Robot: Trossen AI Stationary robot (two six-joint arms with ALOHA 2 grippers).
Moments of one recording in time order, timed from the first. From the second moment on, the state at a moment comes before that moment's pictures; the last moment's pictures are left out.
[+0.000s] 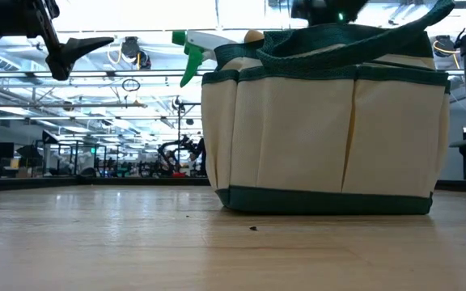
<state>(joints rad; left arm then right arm) -0.44 0.48 0.16 0.56 -0.61 -0.60 -0.19 1.28 1.15 -0.48 0.72 -0.55</state>
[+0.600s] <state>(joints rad) -0.44 0.48 0.16 0.76 -0.78 -0.61 0.02 1.30 1.18 0.35 1.10 -1.52</state>
